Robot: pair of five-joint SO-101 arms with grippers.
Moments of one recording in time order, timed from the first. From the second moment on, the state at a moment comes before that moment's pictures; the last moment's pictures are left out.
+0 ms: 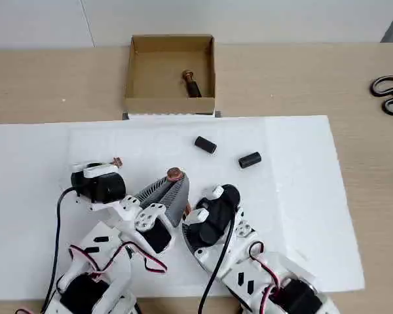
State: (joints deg) left arm 31.6 -103.4 81.5 44.6 39.4; right arm -48.5 -103.1 75.2 66.6 -1.5
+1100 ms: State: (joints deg) left arm 38.2 -103.9 75.1 63.0 29.8; right arm -46.3 -103.0 75.9 58.3 5.8
